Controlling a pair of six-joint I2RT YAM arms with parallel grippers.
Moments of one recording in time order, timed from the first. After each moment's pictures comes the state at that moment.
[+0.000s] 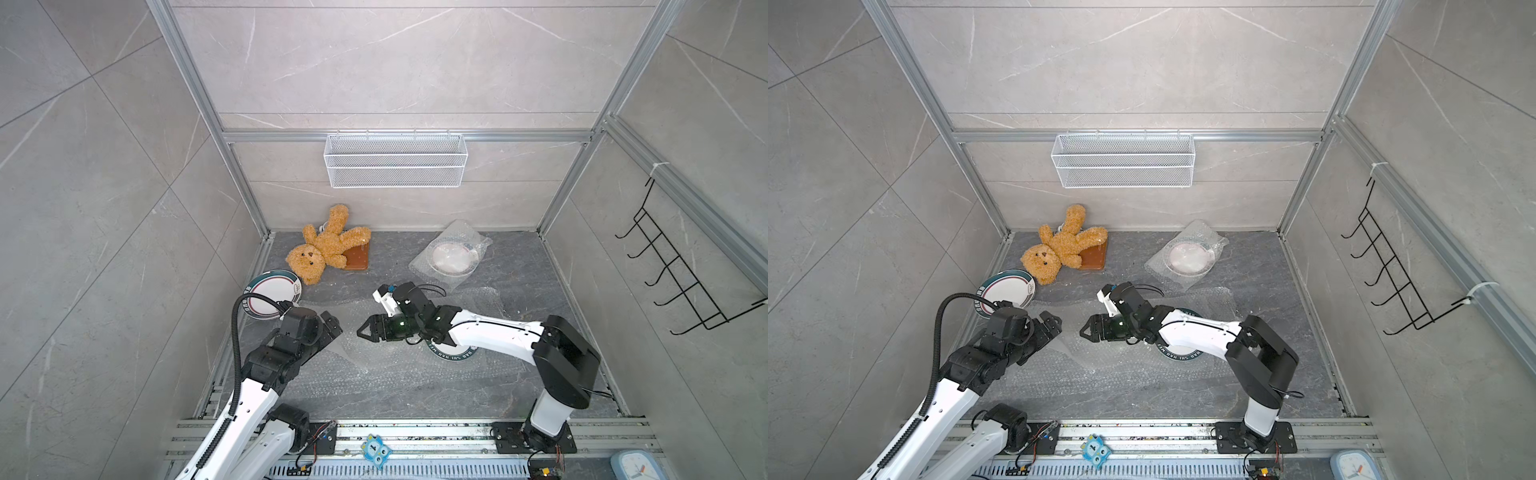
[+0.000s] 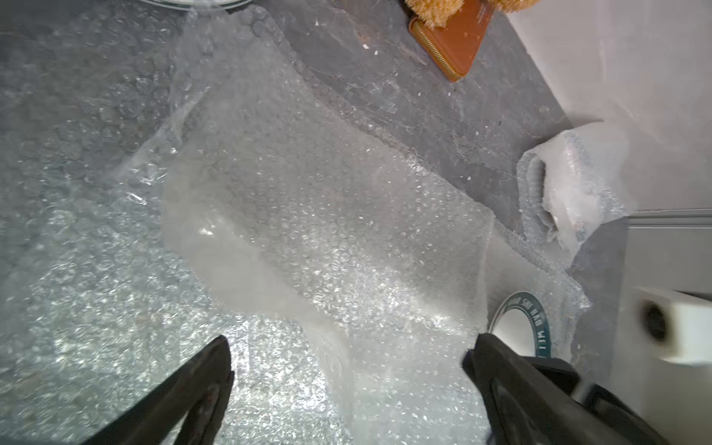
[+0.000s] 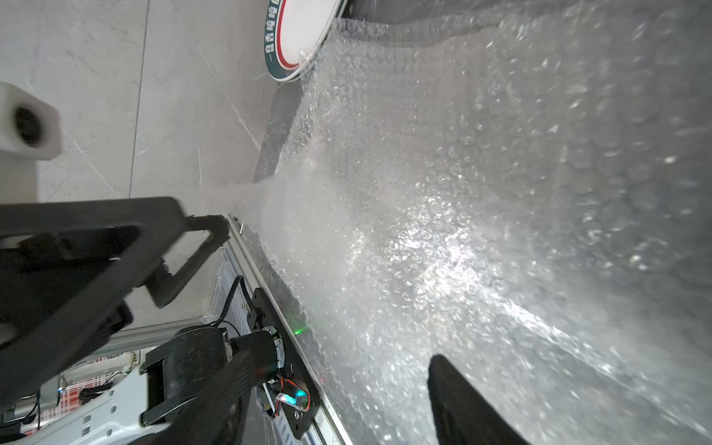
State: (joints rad) left arm -0.37 0.75 0.71 -0.85 -0.12 -0.94; right arm 0.92 1.71 1.16 -0.10 -0.41 0.76
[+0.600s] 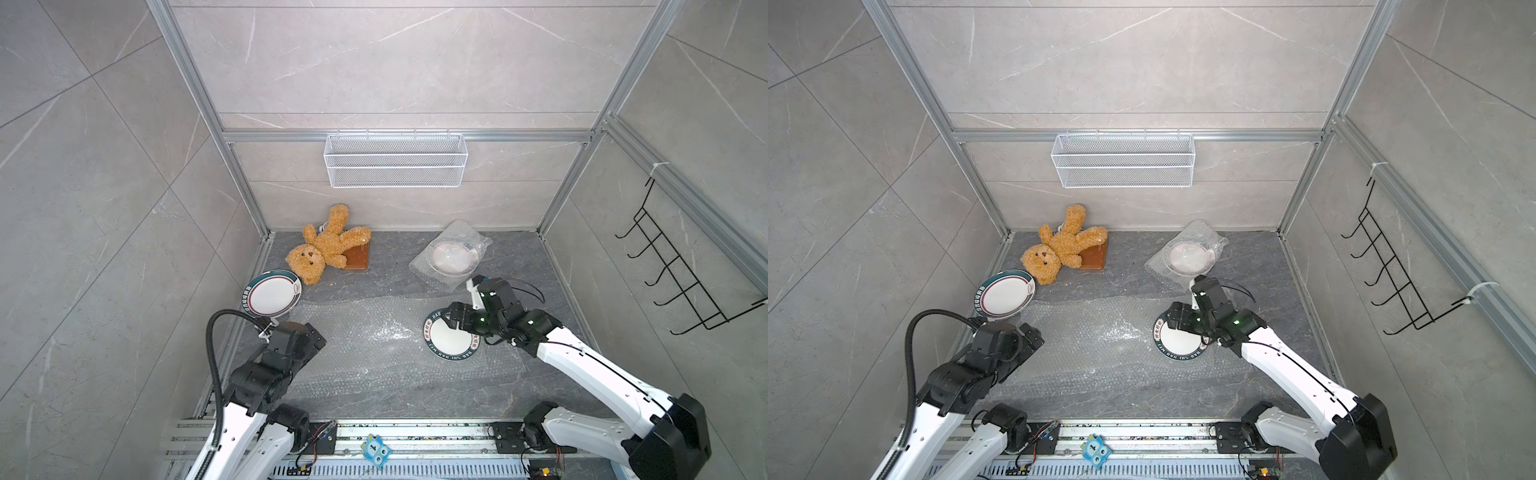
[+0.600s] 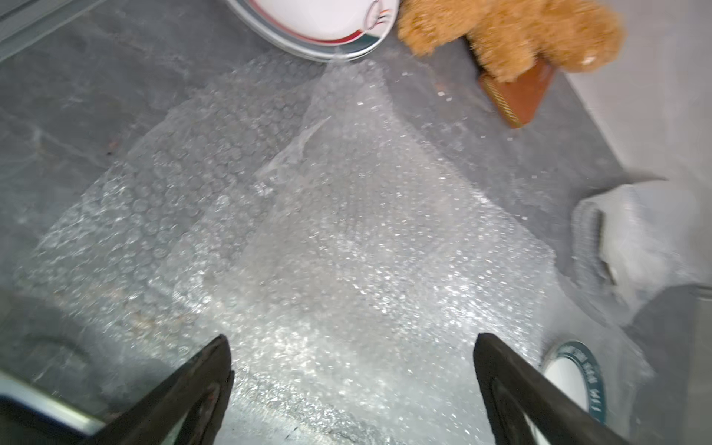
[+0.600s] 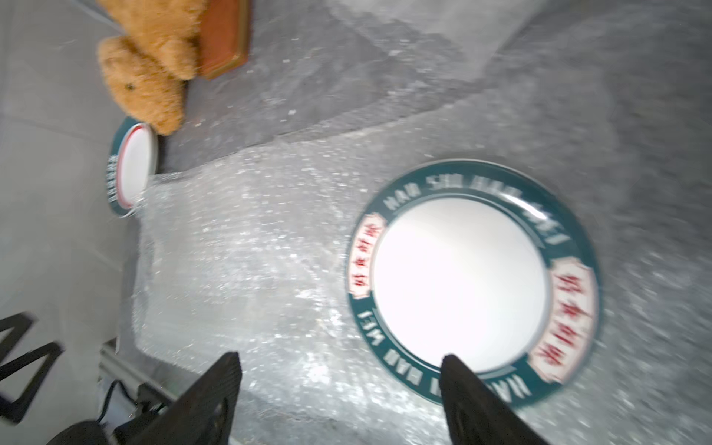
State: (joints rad) left arm -0.37 0.56 0.74 -1.02 -0.24 -0.98; right arm 0.51 1.11 0.84 -0.60 -0.13 0.68
